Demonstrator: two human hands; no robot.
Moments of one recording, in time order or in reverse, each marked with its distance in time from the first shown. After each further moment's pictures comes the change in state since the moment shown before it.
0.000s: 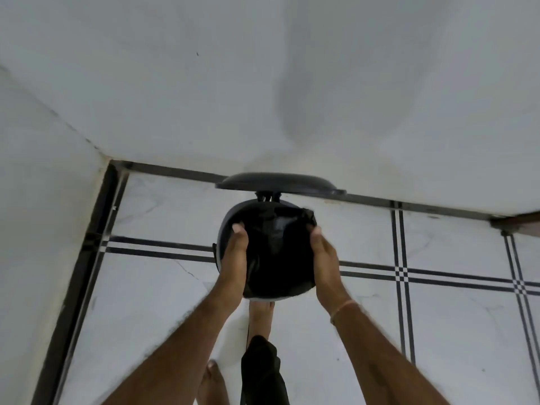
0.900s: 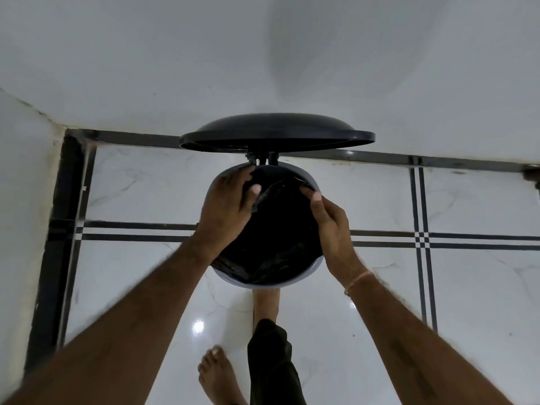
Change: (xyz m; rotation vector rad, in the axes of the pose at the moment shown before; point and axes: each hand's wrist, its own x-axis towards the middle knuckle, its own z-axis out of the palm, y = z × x) left_hand 0.117 -0.001 -0.019 1.149 0.028 0.747; right_hand 0.079 0.060 -0.004 -0.039 -0.017 -0.185
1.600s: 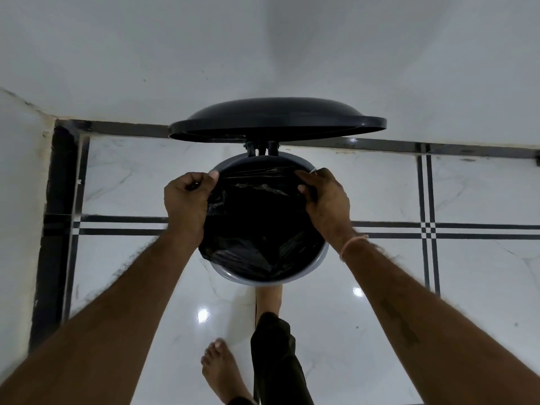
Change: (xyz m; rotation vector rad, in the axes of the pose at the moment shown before) left_hand -0.002 -0.037 -0.007 -0.787 0.352 -0.578; right_hand 0.051 0.002 0.004 -0.813 0.037 -0.300
